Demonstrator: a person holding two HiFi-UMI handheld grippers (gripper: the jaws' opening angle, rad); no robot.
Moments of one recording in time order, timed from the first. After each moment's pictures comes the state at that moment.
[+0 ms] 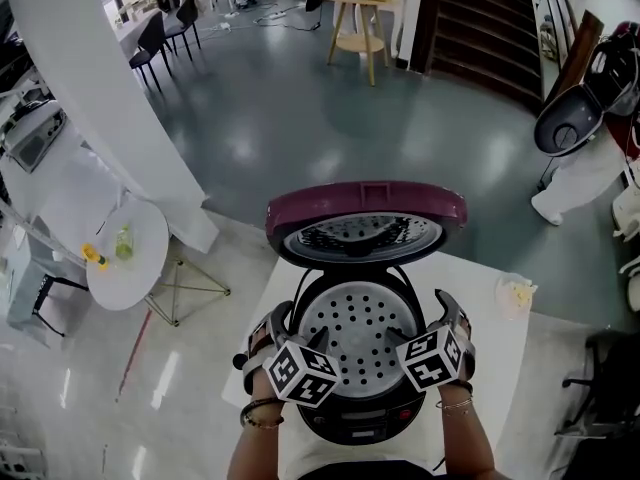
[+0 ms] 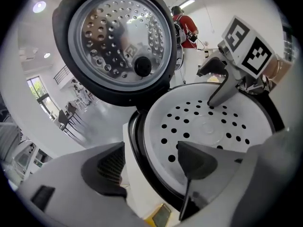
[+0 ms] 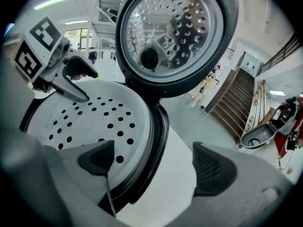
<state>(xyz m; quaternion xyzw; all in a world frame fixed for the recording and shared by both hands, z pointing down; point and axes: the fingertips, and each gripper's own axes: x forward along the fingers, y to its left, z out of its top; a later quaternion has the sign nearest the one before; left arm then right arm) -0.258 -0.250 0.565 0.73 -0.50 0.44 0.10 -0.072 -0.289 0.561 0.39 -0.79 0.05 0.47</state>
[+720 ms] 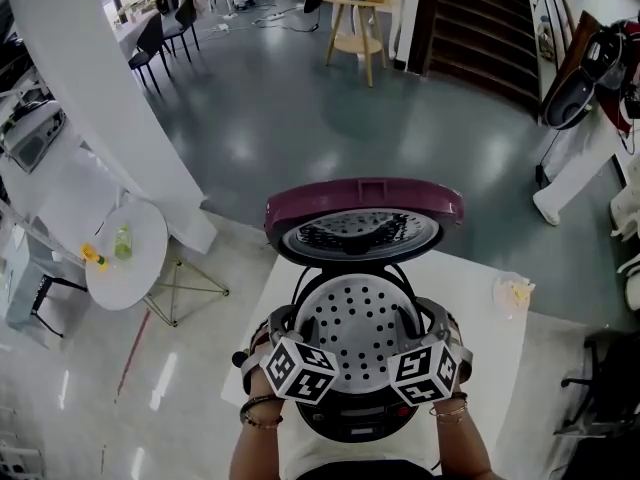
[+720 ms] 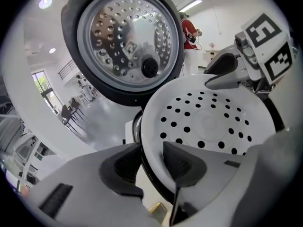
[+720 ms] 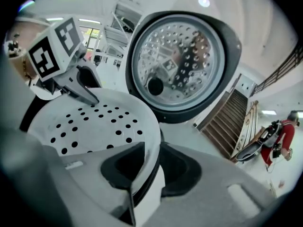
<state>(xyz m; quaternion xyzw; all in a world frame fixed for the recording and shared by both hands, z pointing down) -0.261 -0.250 0.555 0.73 -0.52 0.43 0.12 -0.090 -0.284 0.516 0.42 -0.80 -0.06 0.42</state>
